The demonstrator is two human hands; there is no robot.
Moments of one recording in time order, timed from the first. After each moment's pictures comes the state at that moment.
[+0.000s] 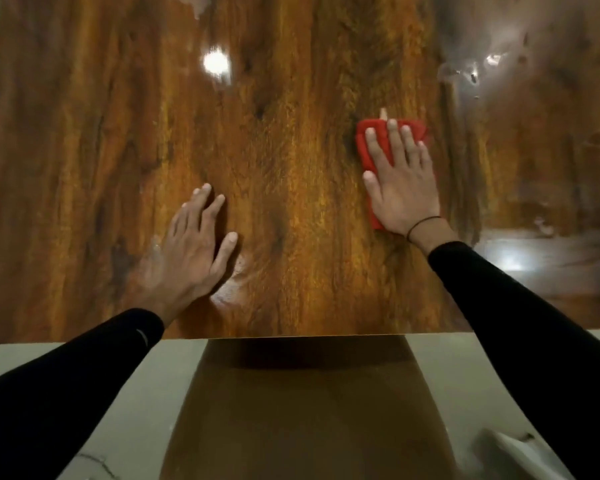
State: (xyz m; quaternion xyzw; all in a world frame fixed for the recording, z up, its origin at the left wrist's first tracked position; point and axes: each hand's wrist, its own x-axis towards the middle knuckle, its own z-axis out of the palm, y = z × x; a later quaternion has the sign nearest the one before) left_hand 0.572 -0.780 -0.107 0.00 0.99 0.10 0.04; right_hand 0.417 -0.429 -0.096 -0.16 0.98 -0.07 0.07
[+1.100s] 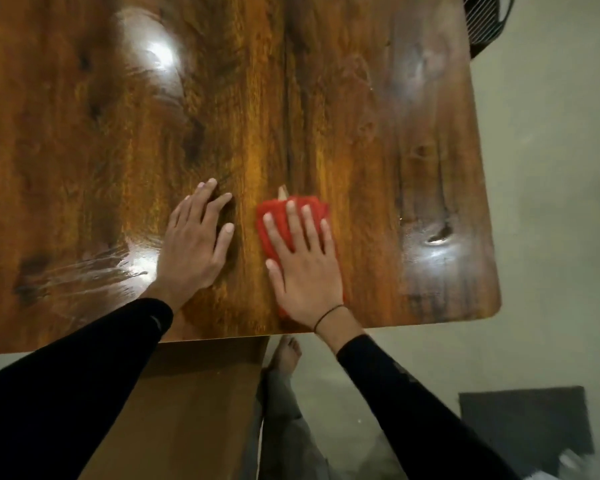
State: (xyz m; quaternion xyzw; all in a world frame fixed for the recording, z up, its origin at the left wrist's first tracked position) left_hand 0.509 -0.505 -0.103 0.01 0.98 0.18 0.02; right_hand 0.517 -0.275 -0.110 -0.21 0.97 -0.11 0.07
